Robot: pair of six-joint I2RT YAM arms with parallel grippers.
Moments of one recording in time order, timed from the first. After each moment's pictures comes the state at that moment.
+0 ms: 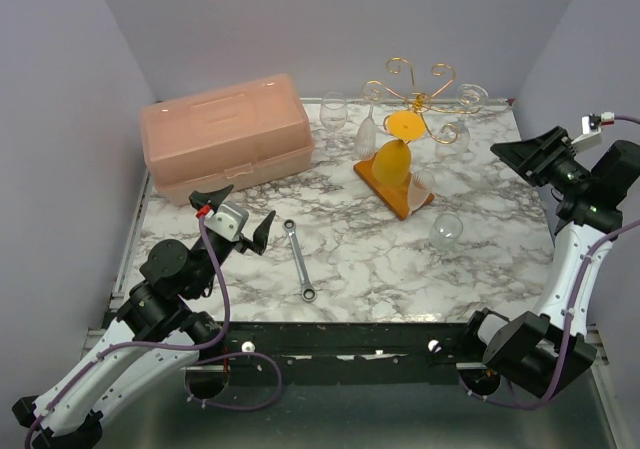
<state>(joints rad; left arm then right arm) -0.78 0.40 0.65 -0.16 -0.24 0.24 -0.59 1.08 1.07 -0.24 -1.05 0.62</state>
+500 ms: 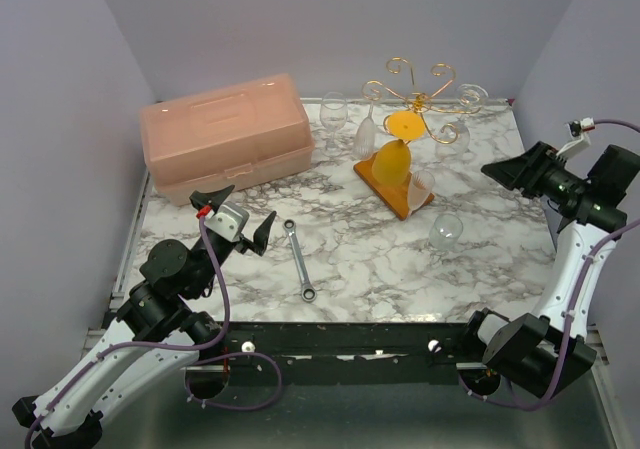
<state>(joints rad) -0.78 0.40 0.65 -0.16 -0.23 0.24 -0.60 1.08 1.10 -0.55 -1.10 0.21</state>
